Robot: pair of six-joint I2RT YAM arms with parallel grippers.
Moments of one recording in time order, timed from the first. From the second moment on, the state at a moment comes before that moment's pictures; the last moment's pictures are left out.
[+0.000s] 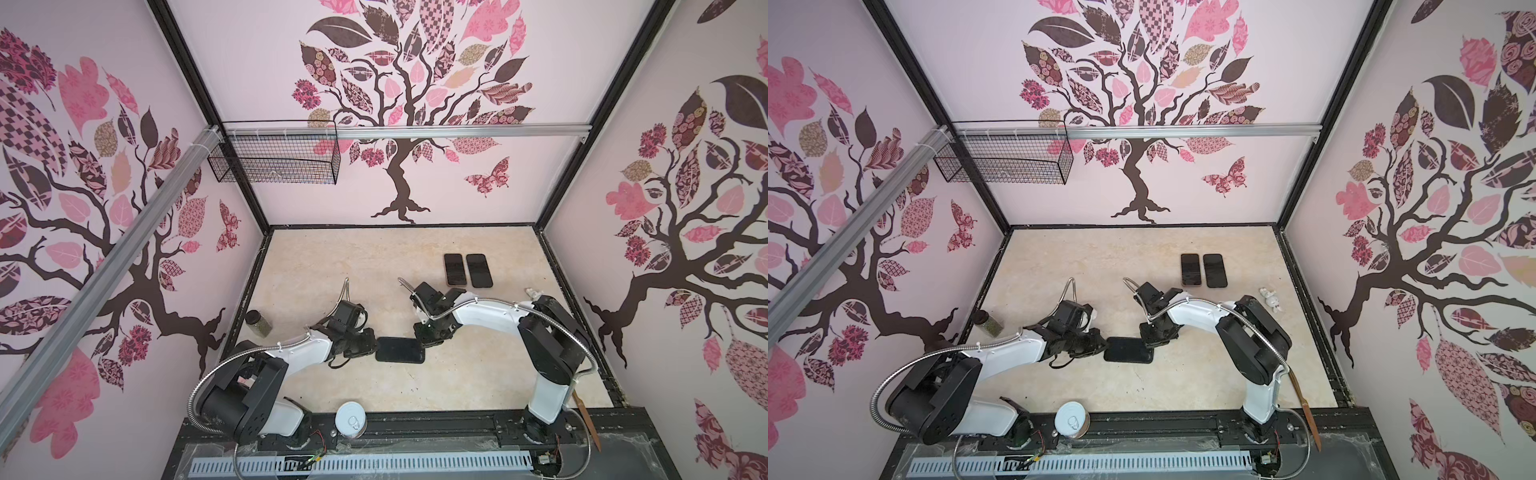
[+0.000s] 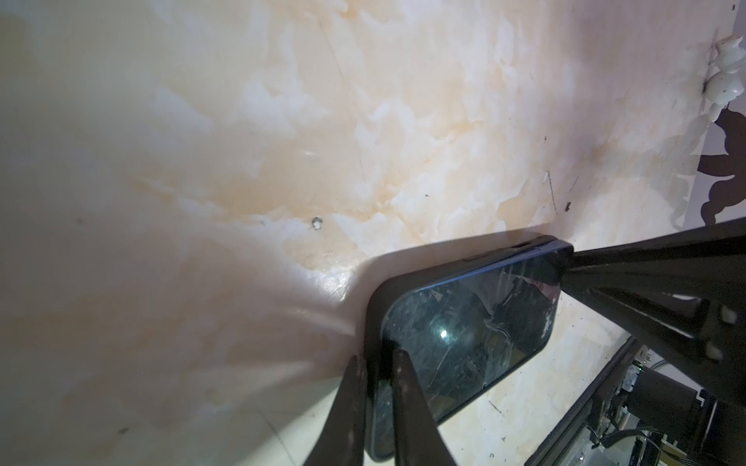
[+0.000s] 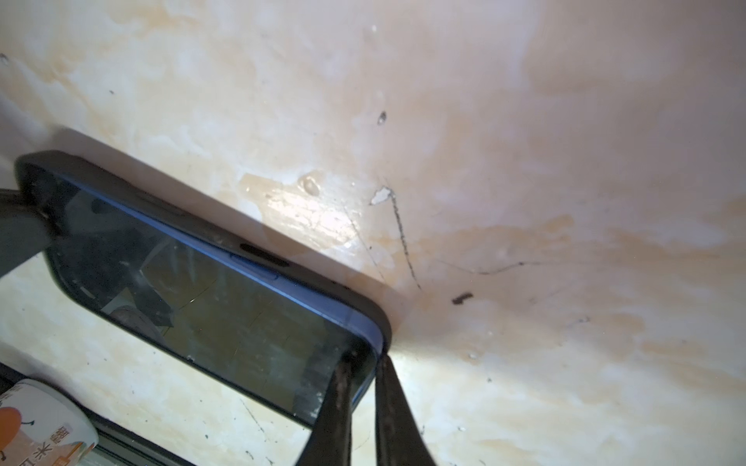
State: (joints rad) left arm -0.50 1.43 0.53 -0.15 0.40 -0.63; right arm 0.78 1.86 1.13 -0.70 -0.18 0.48
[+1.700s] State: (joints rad) left arm -0.50 1.38 0.52 -0.20 0.37 -0.63; right arm 0.66 1.68 0.86 -0.35 -0.40 0.42
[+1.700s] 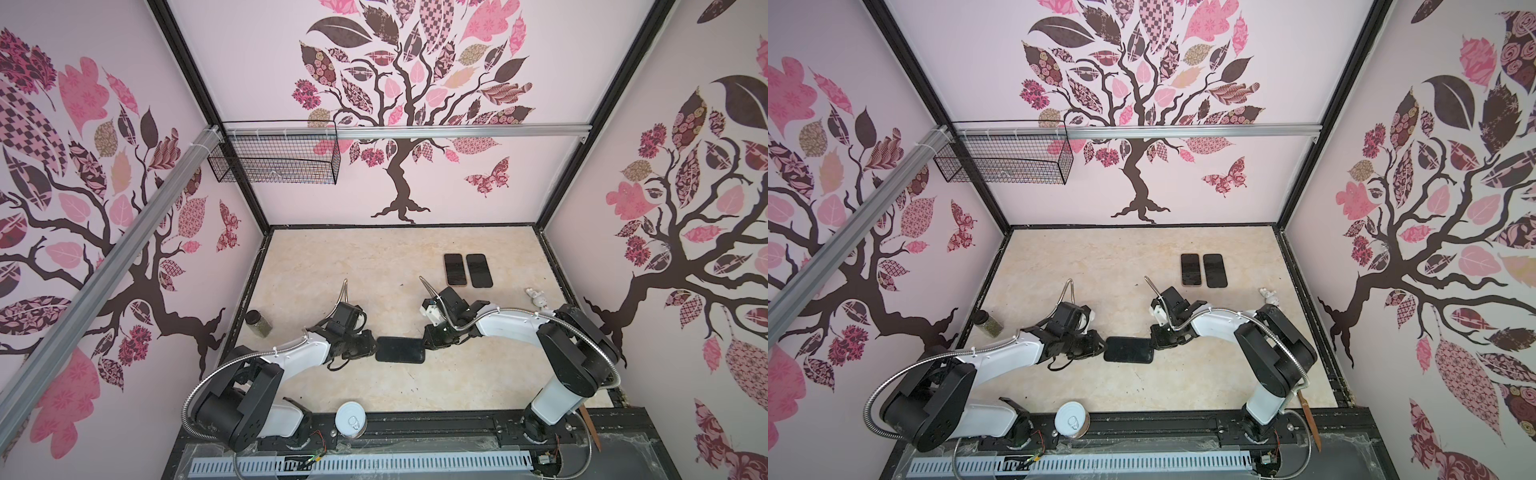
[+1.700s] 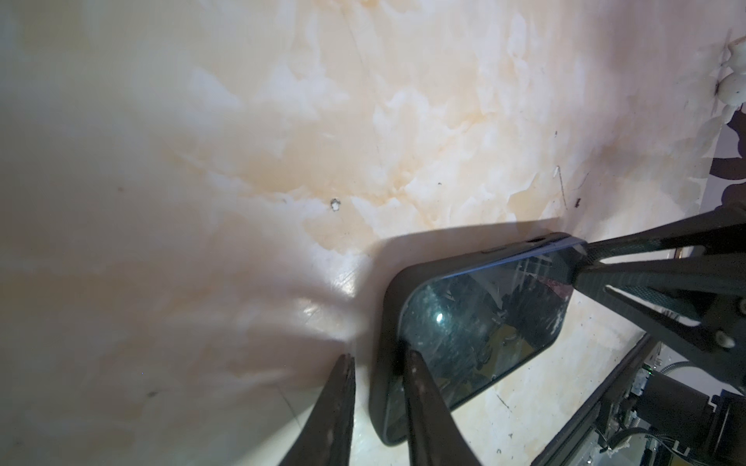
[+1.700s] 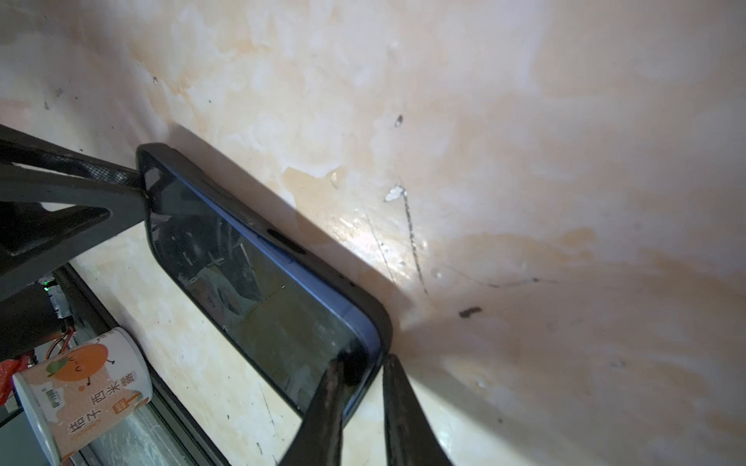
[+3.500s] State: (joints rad) left arm -0.48 1.45 0.56 -0.17 0.44 -0.60; right arm 0.63 1.74 0.89 -0.35 -0.49 0.44
